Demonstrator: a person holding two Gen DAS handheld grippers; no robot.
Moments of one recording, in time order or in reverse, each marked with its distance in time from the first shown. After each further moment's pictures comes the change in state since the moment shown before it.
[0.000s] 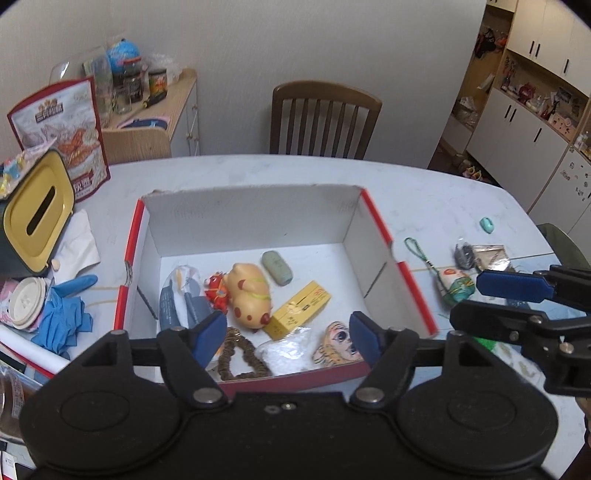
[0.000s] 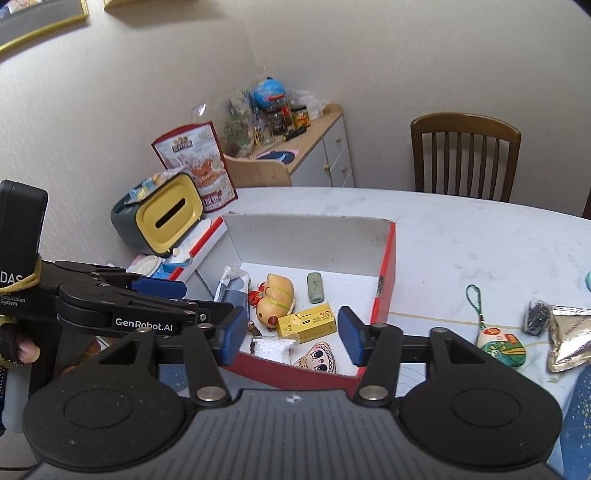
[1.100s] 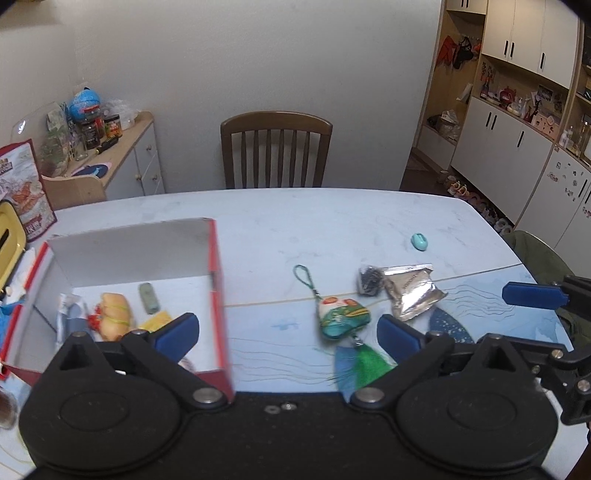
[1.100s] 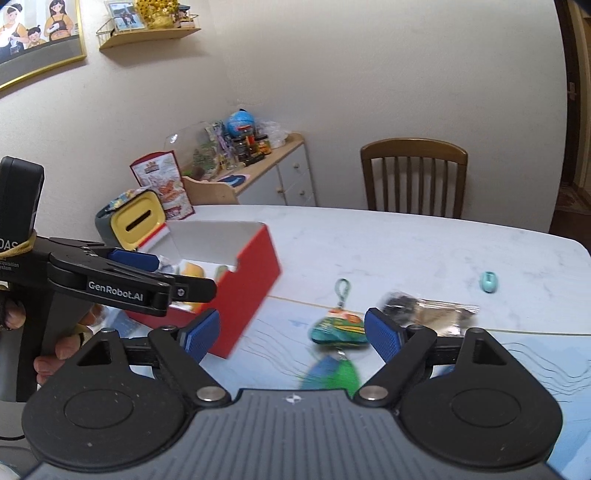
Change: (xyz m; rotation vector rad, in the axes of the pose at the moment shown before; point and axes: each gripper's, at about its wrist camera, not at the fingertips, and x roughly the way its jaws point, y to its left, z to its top) left arm 0.008 -0.194 -0.003 0.034 -0.097 0.025; right arm -0.129 -0.179 -0.046 -0.045 -0.083 -0.016
